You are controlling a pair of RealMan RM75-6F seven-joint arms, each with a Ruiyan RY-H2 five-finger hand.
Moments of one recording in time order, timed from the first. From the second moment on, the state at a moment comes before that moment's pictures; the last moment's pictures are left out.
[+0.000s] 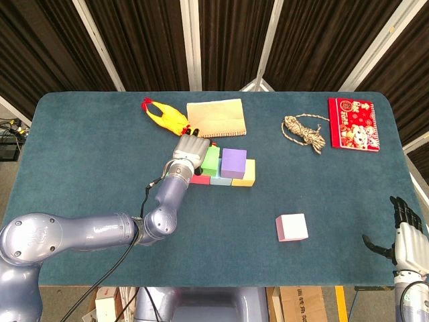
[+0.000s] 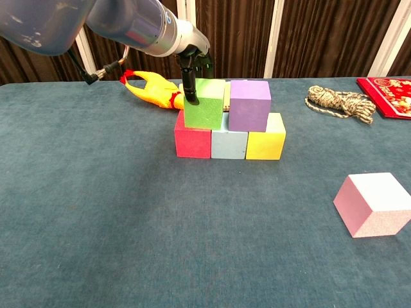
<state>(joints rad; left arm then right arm) -1.54 -1.55 -0.27 -1.37 -0.17 0.88 1.01 0.05 -1.12 0.18 -1.91 -1.07 1.42 -0.06</state>
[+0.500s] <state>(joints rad) -1.51 -1.53 -0.29 -1.39 -0.16 0.88 0.98 0.05 -1.12 0.18 -1.91 -1.07 1.42 -0.06</state>
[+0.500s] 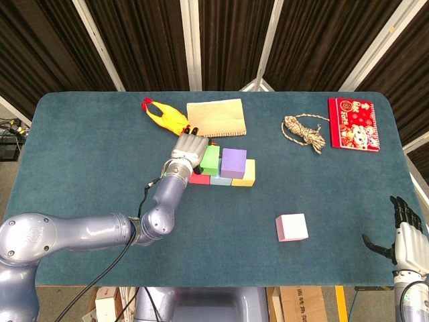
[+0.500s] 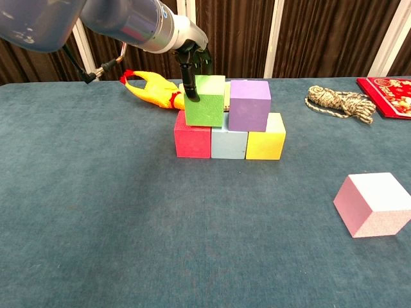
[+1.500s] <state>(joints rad) -1.51 -1.55 -0.30 -1.38 -0.15 0.88 0.97 0.05 -1.12 0.19 -1.91 -1.07 1.42 -0.05</state>
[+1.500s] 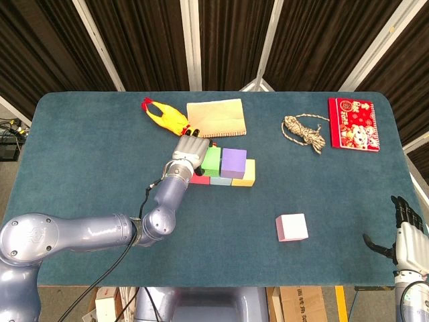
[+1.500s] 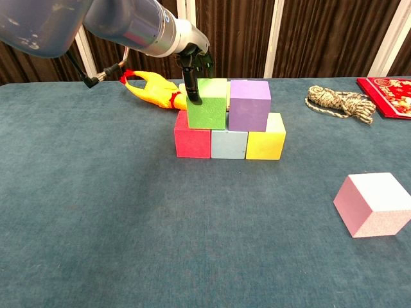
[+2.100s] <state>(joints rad) -1.51 -1.57 -0.30 -1.37 -0.16 0.88 0.98 0.05 -1.12 0.19 -1.91 -1.07 1.42 -0.05</state>
